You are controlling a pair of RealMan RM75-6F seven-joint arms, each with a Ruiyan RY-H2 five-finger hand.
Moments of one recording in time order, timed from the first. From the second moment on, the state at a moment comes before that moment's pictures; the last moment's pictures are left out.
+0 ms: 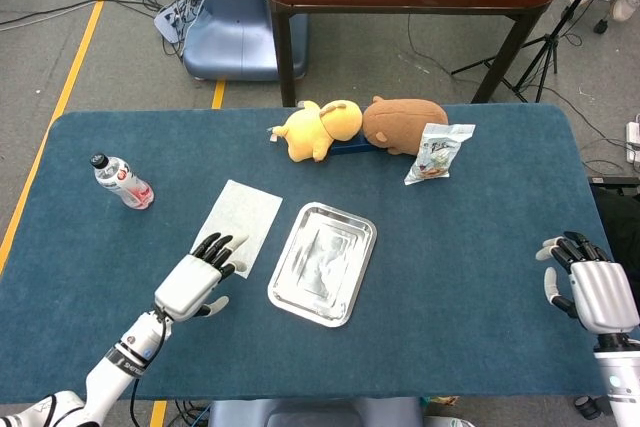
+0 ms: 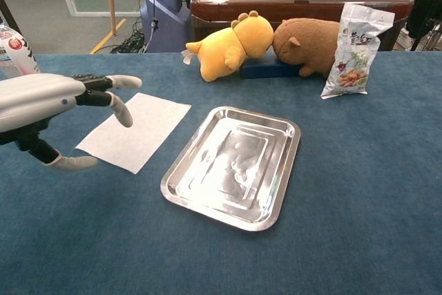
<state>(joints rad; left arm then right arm) -0.50 -1.37 -0.09 -1.69 1.56 1.05 0.29 0.10 -1.10 0.07 -1.62 -1.48 1.45 -0.02</state>
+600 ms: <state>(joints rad) -0.59 -1.49 -0.13 -1.60 1.48 1.02 0.47 0.10 -1.09 0.07 -1.62 -1.48 1.45 0.02</state>
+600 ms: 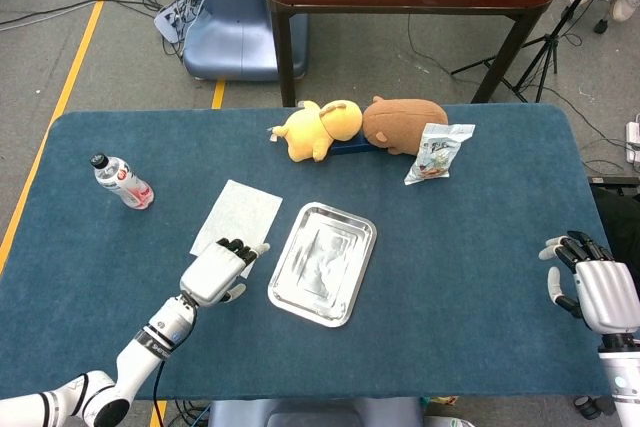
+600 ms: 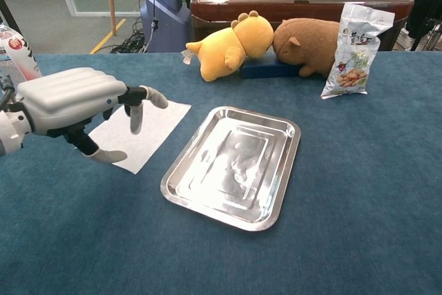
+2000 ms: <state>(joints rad) -0.70 -1.56 -0.11 -1.44 1.26 0.94 0.56 0.10 -1.09 0.07 -1.61 -1.49 1.43 0.02</state>
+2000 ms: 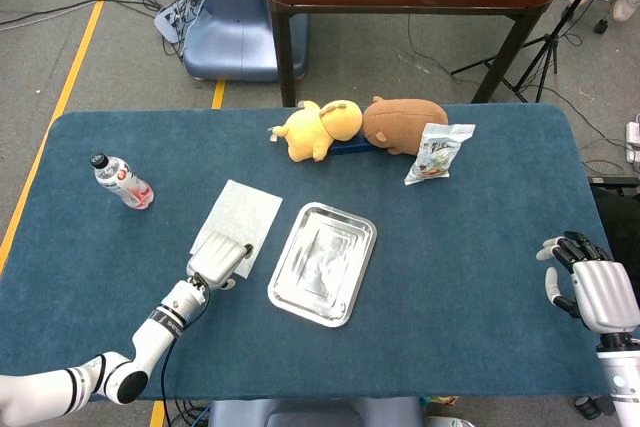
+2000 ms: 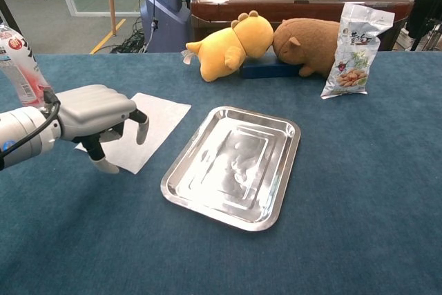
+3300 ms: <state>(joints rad) -0.72 -1.60 -0.07 -1.36 1.23 0.92 0.52 0.11 -1.09 0.07 -1.61 -1.48 1.43 0.02</state>
